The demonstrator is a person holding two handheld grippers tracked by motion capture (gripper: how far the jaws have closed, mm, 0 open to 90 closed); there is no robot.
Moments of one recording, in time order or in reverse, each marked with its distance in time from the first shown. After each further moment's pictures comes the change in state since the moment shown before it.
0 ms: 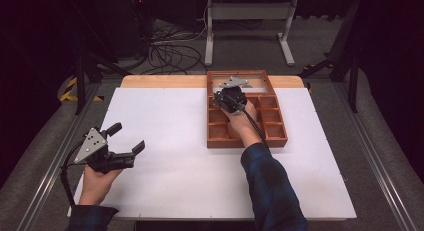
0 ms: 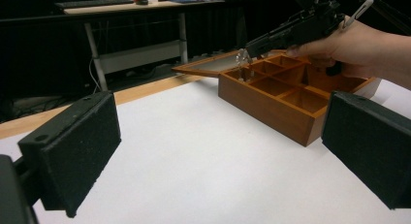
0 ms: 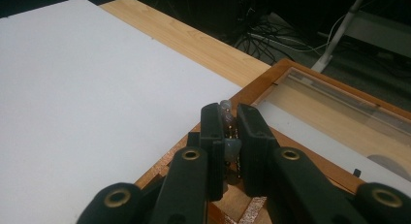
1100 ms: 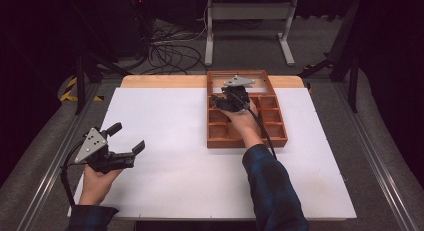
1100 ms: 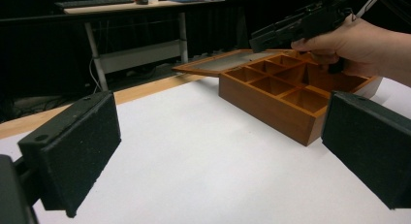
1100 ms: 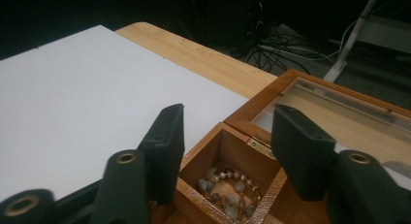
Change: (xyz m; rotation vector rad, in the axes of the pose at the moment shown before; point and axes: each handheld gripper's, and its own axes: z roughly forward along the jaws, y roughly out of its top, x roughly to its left) left arm 0.000 0.000 0.001 -0.001 0.000 -0.003; right arm -0.007 -0.001 -0.008 -0.064 0.054 0.068
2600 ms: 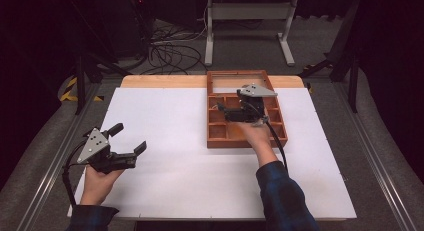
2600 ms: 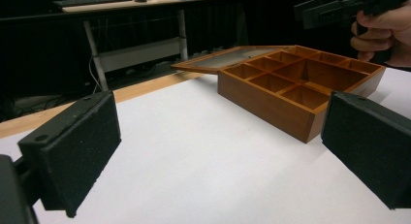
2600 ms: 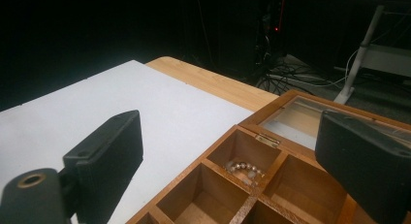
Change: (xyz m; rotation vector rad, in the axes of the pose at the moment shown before) left arm -0.003 -0.001 0.002 0.014 -0.002 0.010; right arm 0.006 -0.013 -0.066 -0.141 0.045 0.028
